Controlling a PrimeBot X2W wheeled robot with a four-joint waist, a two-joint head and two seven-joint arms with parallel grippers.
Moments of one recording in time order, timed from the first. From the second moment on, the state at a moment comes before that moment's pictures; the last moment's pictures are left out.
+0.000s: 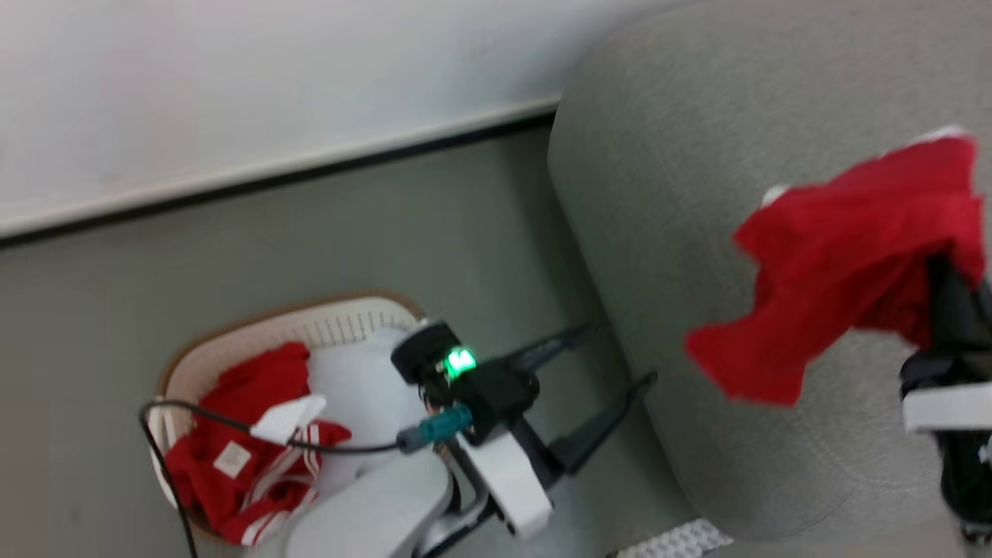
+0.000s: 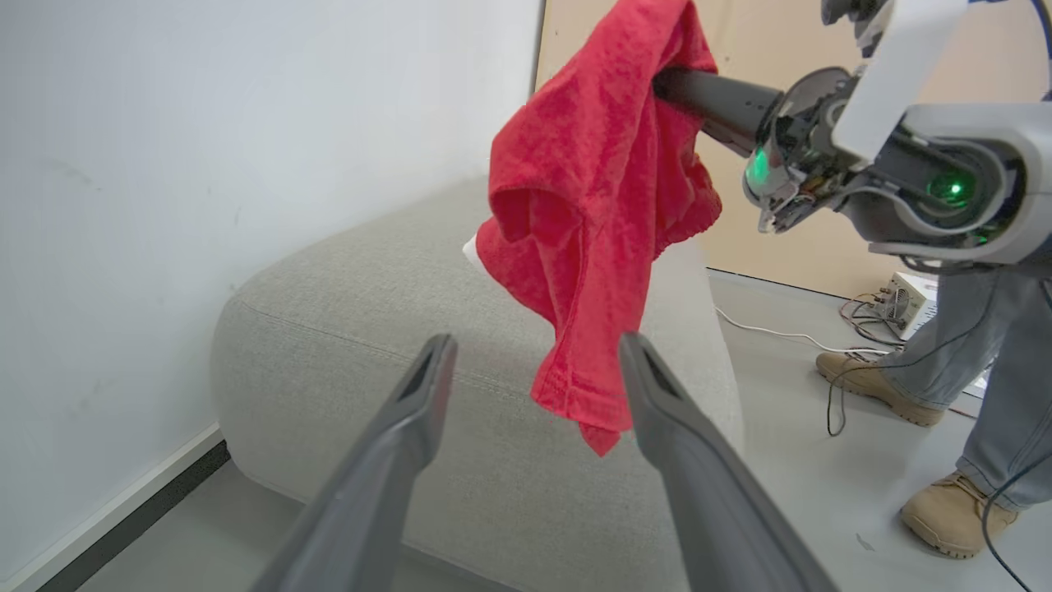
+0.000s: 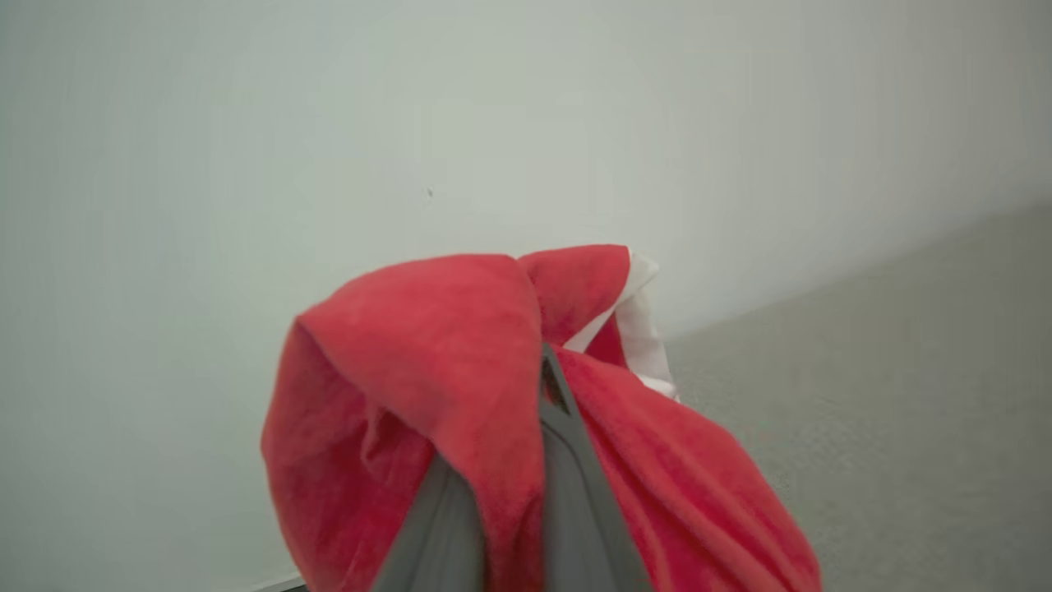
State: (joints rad) left arm -0.66 0.24 -0.93 0.23 -0.40 -0.12 -0.24; right arm -0.35 -0.35 0.19 0.10 0.87 0.13 -0.26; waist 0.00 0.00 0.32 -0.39
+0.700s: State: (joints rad) left arm -0.85 0.27 -0.91 0.21 -0.35 -0.10 -0.21; right arm -1.27 -0.58 -0.28 0.70 0.67 0.13 -0.20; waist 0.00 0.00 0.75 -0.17
